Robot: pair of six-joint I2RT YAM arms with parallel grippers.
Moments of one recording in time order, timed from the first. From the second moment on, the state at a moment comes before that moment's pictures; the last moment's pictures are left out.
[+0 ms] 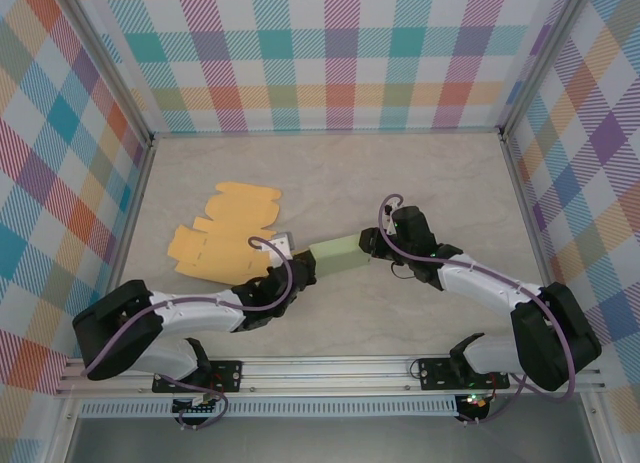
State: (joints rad) left arm -1.00 1.33 0.48 0.29 -0.59 -0.89; right arm 0.55 1.29 0.63 -0.02 -0.15 0.68
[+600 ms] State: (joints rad) left arm -0.91 1.32 0.88 -0.11 -0.26 -0.13; right arm 0.55 1.29 0.66 -0.09 -0.15 0.67
